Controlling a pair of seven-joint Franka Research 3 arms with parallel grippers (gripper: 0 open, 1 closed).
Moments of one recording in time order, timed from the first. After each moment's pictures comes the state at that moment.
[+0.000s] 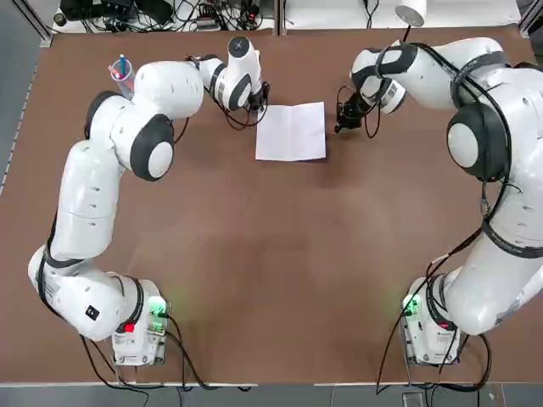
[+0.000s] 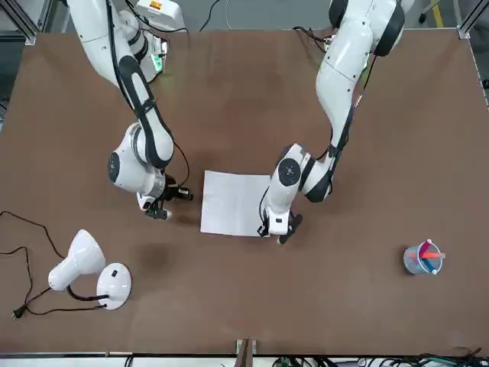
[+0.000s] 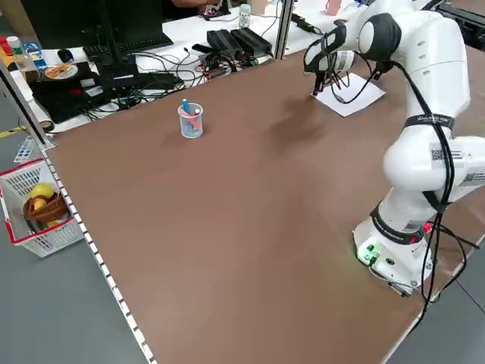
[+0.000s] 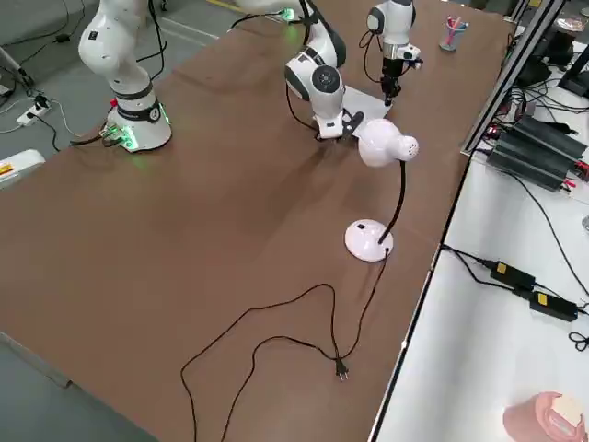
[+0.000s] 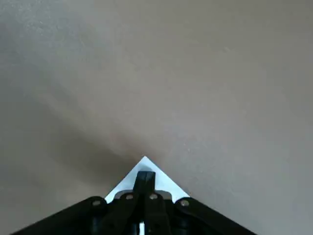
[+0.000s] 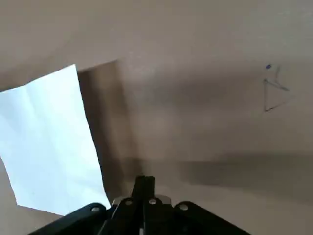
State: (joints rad) left arm -0.56 0.90 -0.07 -1.46 0.06 2.61 -1.39; right arm 0.45 0.51 -0.09 -2.03 0.90 2.44 -0.17
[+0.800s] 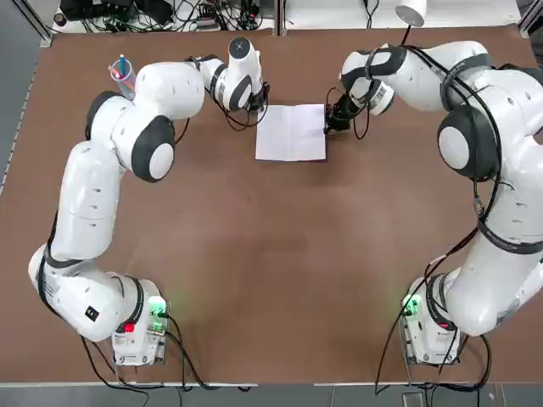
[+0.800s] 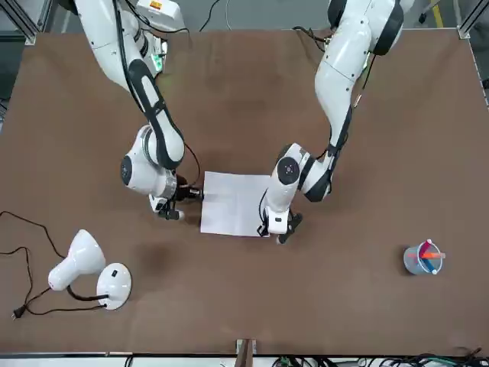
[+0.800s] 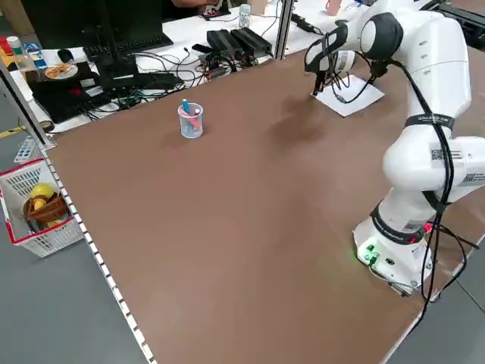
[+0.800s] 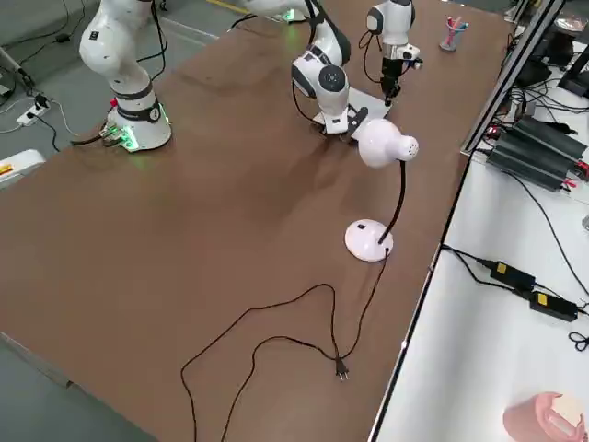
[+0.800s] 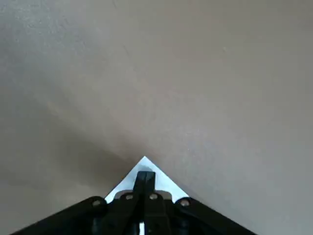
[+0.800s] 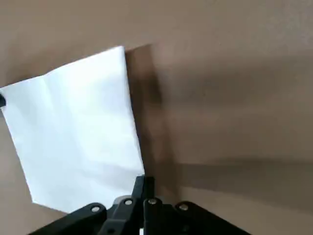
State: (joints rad) left arm -0.56 0.90 -0.06 -1.46 0.06 2.61 -1.39; right arm 0.47 0.56 -0.06 -1.96 0.96 2.44 -0.17
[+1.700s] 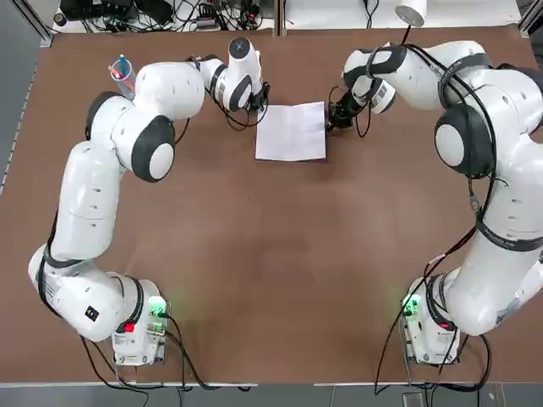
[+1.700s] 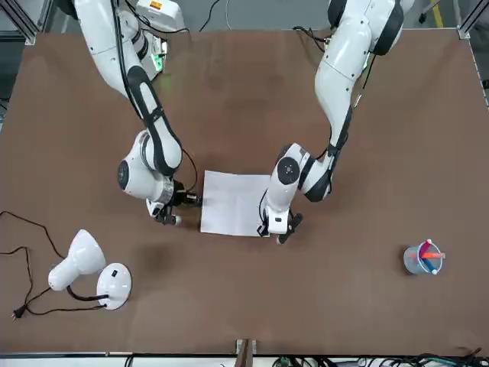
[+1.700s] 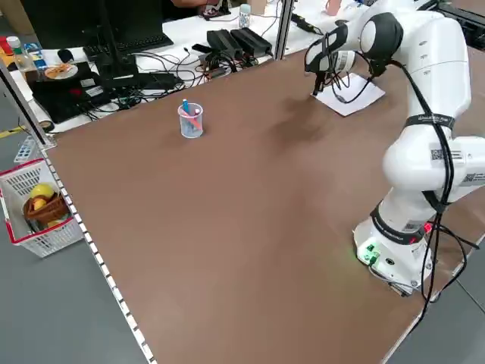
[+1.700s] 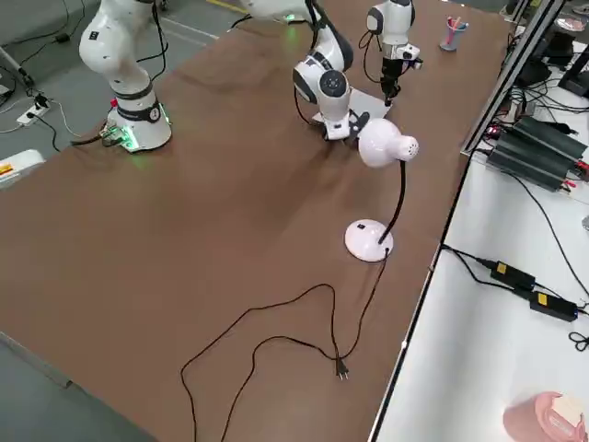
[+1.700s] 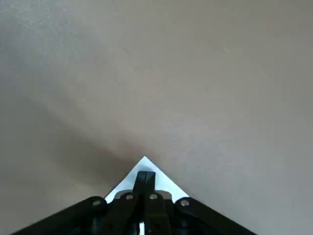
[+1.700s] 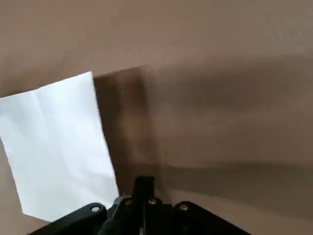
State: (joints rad) left arm -0.56 0.90 -0.06 -1.46 0.06 2.61 -1.39; right arm 0.46 0.59 -0.07 -1.95 0.96 2.44 -0.20
